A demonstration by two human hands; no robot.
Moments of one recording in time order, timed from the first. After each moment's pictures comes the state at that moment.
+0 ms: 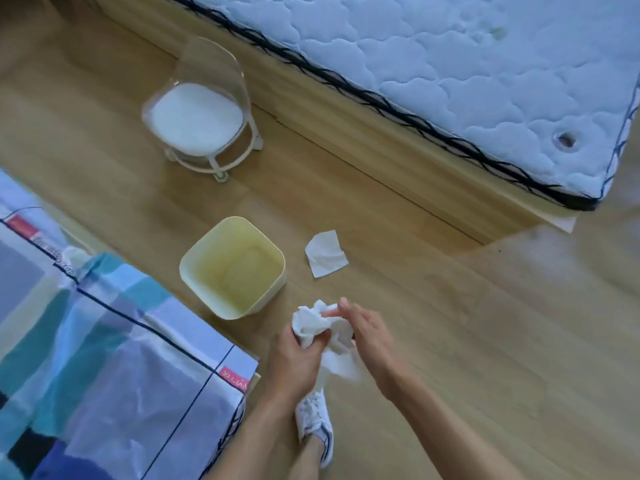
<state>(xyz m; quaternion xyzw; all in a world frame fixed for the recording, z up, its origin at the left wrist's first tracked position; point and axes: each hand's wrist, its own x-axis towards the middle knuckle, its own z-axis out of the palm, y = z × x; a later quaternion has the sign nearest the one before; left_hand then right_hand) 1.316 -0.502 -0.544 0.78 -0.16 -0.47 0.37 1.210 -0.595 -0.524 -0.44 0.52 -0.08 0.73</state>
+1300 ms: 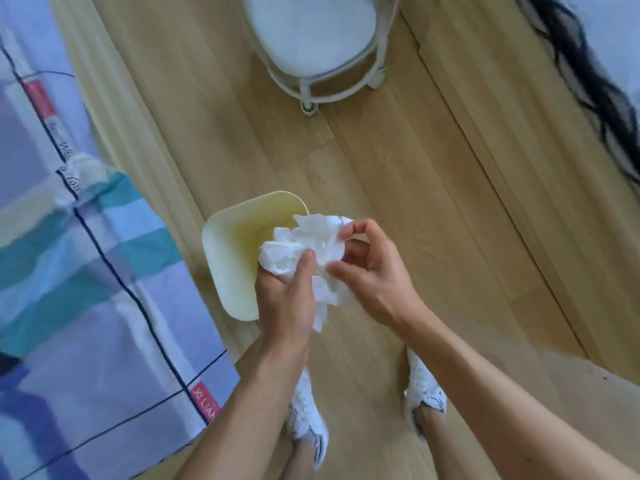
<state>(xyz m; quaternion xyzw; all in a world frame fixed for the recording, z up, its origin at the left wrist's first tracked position) 1.446 -0.655 -0.624 0.77 0.25 -0.23 0.54 1.401 -0.773 -0.640 -0.63 0.29 0.09 0.72</state>
